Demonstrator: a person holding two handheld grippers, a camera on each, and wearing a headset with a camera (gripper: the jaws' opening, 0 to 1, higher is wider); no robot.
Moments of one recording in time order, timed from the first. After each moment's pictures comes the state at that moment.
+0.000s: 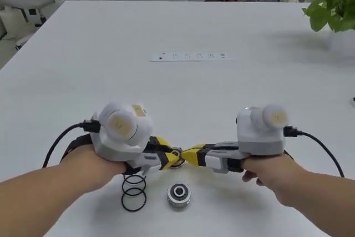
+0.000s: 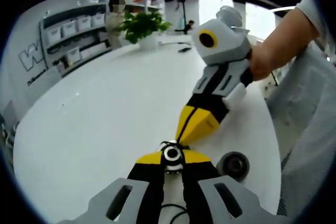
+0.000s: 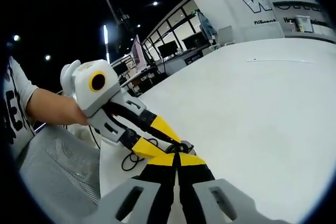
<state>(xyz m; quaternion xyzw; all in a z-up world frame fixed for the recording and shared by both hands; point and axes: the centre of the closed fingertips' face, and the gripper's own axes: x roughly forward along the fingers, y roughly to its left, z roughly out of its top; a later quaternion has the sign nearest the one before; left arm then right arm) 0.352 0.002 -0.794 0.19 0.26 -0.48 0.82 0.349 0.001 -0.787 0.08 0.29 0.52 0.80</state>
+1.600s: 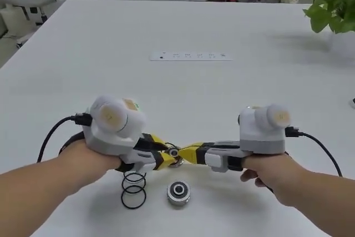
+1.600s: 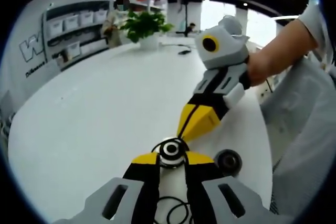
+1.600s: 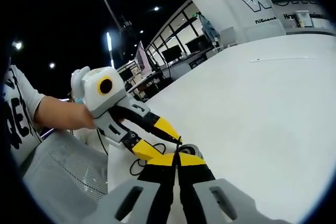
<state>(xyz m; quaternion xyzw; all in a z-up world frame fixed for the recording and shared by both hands) 0.346 0.014 -0.787 0.15 0.27 -0.49 0.81 0.346 0.003 -0.779 0.11 0.28 0.53 0.79</state>
